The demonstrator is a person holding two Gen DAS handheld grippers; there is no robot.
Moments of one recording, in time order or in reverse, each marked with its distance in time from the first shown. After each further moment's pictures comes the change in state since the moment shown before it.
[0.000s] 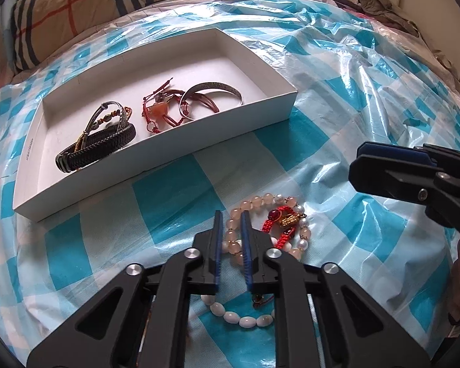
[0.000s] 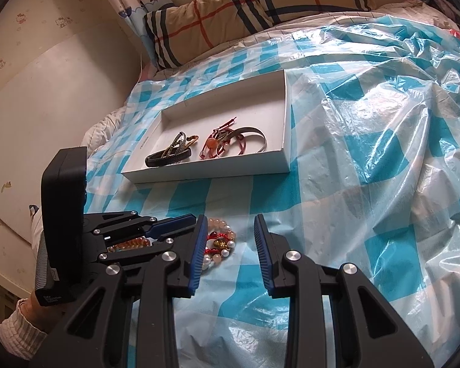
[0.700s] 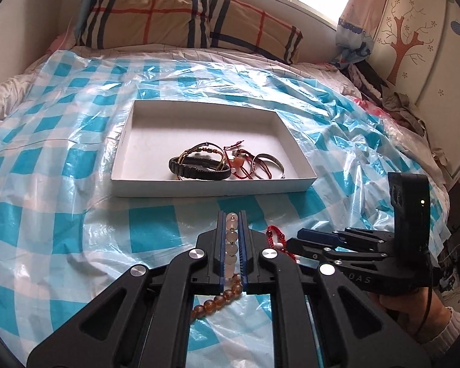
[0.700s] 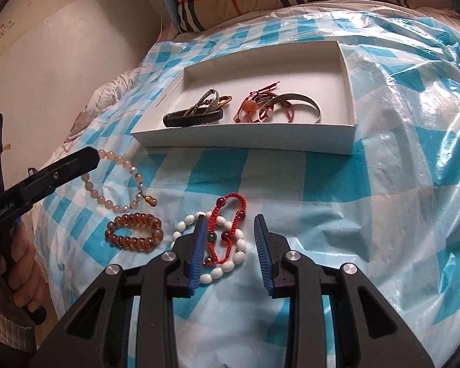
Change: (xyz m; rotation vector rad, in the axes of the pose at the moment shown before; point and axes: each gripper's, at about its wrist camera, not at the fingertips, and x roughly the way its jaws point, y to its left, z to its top) left arm -0.113 0.082 -0.037 -0.318 -0.256 -0.052; right arm 0.060 0.044 -0.004 -0.133 0.151 0.028
